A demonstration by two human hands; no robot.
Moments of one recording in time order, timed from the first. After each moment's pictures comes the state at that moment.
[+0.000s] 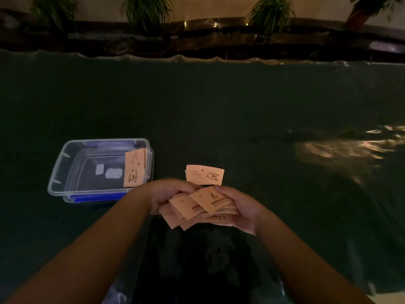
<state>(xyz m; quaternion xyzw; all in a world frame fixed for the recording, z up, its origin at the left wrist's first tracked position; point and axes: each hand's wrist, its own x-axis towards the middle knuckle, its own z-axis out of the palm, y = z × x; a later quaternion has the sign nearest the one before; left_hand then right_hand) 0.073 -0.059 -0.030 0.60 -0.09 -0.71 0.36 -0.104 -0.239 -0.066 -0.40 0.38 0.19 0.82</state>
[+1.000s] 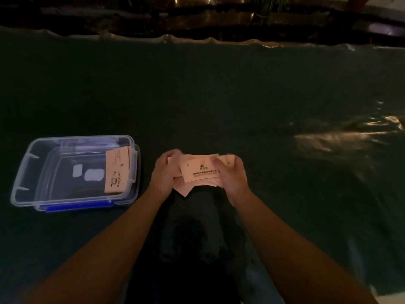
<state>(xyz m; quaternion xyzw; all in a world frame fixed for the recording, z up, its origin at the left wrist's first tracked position) 0.087 -0.109 -0.112 0.78 0.01 -0.35 0.51 -0.025 -0.268 -0.119 -0.52 0.53 -0.08 0.66</state>
